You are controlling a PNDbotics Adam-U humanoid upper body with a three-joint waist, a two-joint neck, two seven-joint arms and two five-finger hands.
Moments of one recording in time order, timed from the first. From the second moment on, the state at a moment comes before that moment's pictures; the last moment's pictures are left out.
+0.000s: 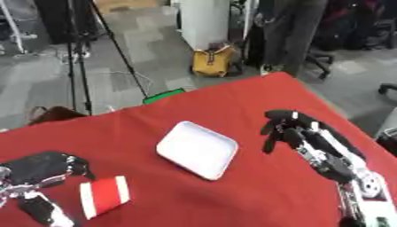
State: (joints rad) left arm -0.55 0.52 -0.33 -1.45 -0.97 -0.39 -0.43; right arm -0.40 -0.19 -0.20 -1.64 -0.22 -0.29 0.84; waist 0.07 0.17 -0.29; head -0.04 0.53
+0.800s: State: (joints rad) left arm -0.57 0.46 -0.35 -1.36 -1.10 -0.36 -0.28; right arm -0.40 -0.19 -0.20 -1.64 -0.22 -0.29 0.84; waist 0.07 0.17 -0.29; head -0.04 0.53
